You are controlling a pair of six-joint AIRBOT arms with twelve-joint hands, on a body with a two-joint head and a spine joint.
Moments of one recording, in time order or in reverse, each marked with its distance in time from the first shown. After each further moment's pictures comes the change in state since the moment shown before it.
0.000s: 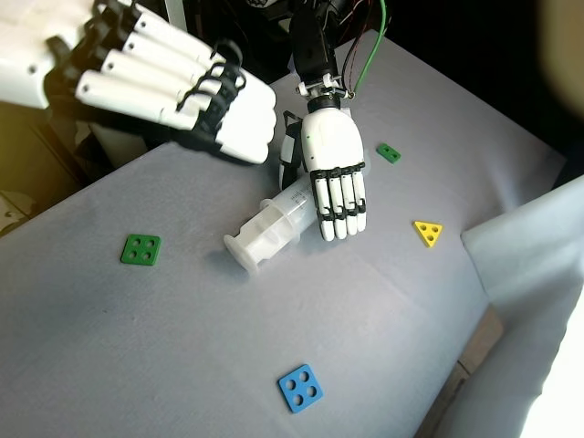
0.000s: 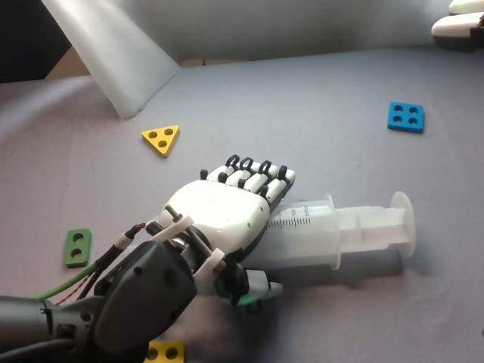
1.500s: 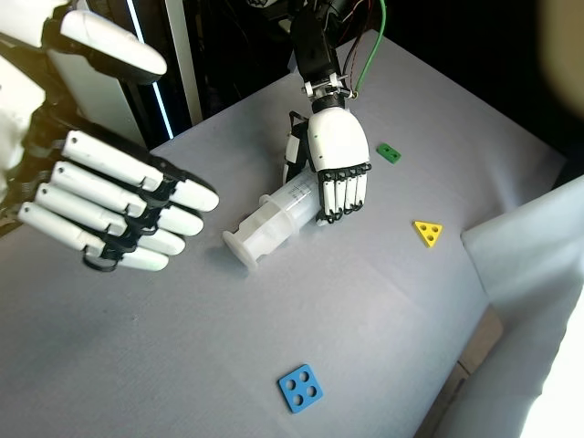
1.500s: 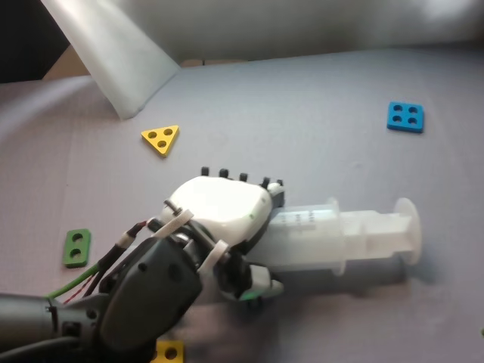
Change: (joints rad) left arm -0.039 -0.003 -0.024 -0.019 -0.019 -0.044; right arm -0.038 0.111 -0.079 1.160 -0.448 0.018
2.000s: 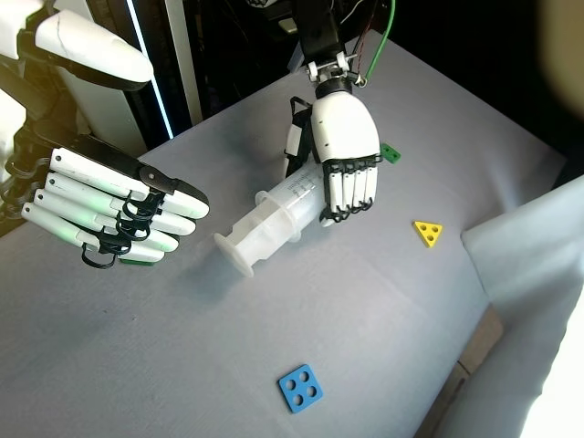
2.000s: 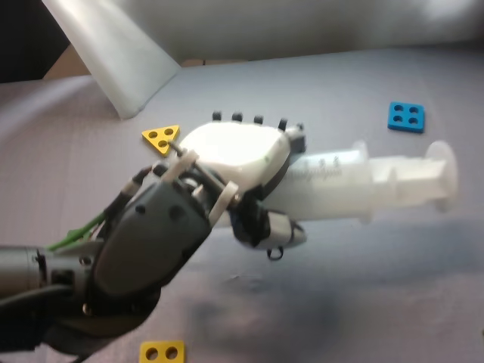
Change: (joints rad) left arm -0.147 0.054 -0.027 -0.034 0.050 0.026; right arm 0.007 -0.002 0.000 0.181 -0.051 0.001
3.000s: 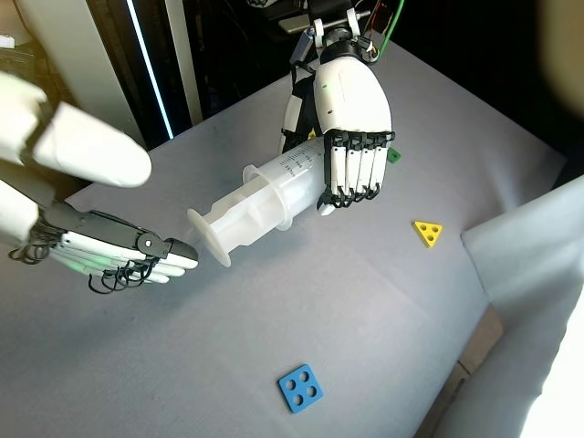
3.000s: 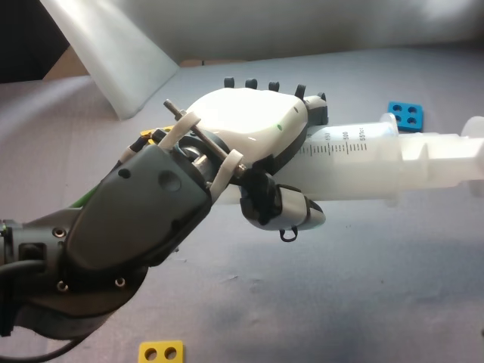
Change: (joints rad) left arm -0.088 0.062 -0.068 -0.036 0.058 0.038; right arm -0.192 -0.116 0.109 0.241 -0.034 0.102
